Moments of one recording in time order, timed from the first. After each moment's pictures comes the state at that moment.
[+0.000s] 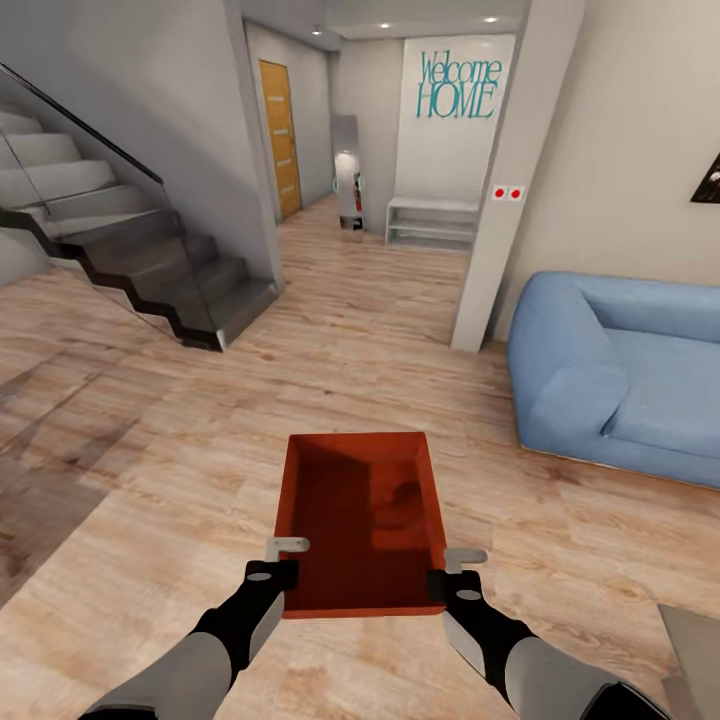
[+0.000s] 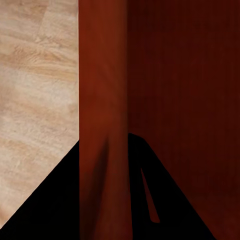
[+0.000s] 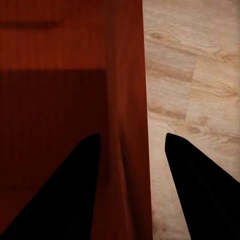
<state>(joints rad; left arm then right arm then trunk) -0.68 -0.15 0.02 -0.31 -0.06 0.12 0.24 -0.70 0.07 0.62 -0.21 -0.56 -0.04 -0.29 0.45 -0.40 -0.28</state>
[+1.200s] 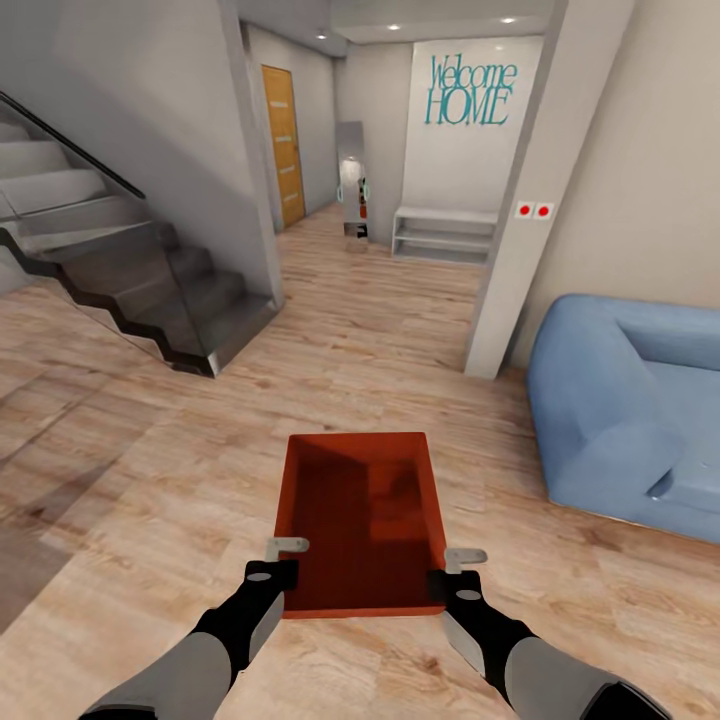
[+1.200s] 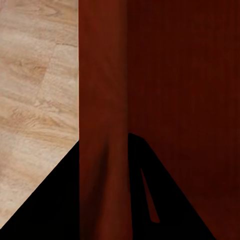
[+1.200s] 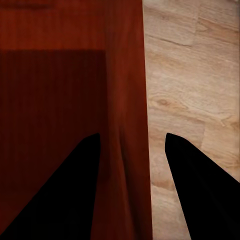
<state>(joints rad) -0.68 -0.15 0.02 -0.31 -0.06 0.12 0.24 -0.70 0.07 0.62 -0.21 -0.56 -0.04 -0.29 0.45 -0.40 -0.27</state>
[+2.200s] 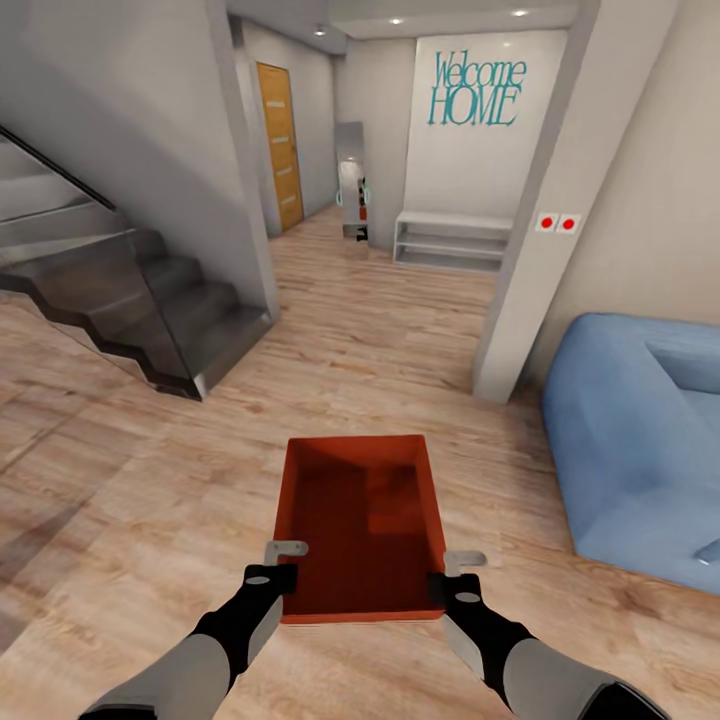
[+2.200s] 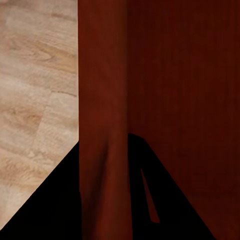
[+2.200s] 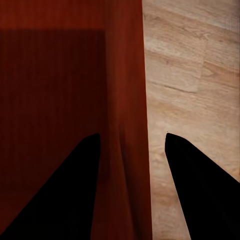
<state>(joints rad) -0.68 -0.15 0.03 -0.29 -0.07 0.11 0.23 -0.70 0.08 0.63 -0.19 -0.57 -0.04 -0.29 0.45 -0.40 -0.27</state>
